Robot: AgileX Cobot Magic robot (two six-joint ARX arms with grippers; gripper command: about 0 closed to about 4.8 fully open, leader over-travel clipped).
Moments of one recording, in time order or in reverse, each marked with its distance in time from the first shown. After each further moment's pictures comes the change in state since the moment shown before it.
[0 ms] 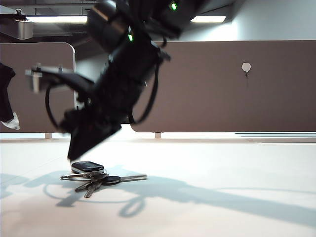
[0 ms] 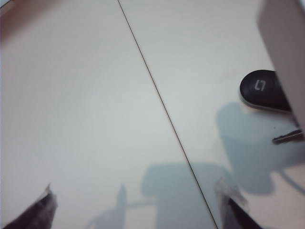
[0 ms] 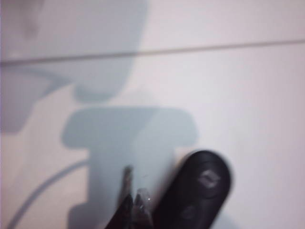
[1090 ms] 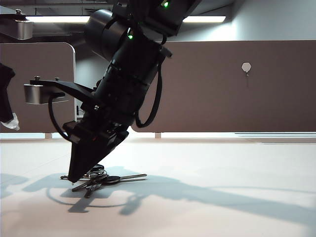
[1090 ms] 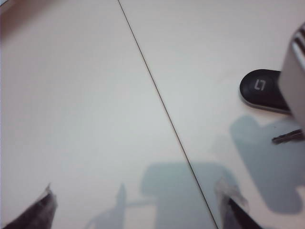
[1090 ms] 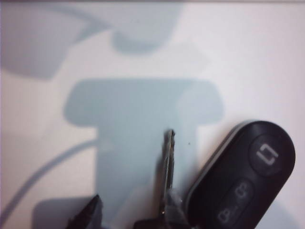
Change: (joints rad) left arm 0.000 0.000 0.000 -0.003 0.000 -0.003; right arm -0.003 0.034 0.039 -0.162 -0.039 -0.079
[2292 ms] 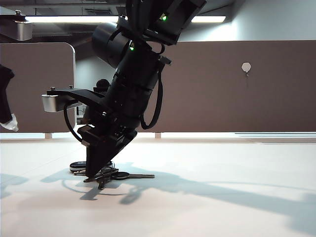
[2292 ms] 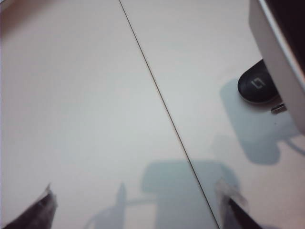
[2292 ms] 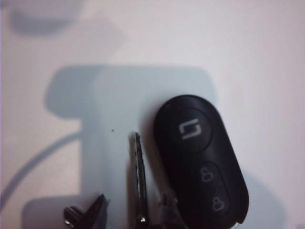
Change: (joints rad) left arm 0.000 0.000 0.000 -0.009 -0.003 0.000; right arm -0.042 0.049 0.066 -0.025 0.069 0.010
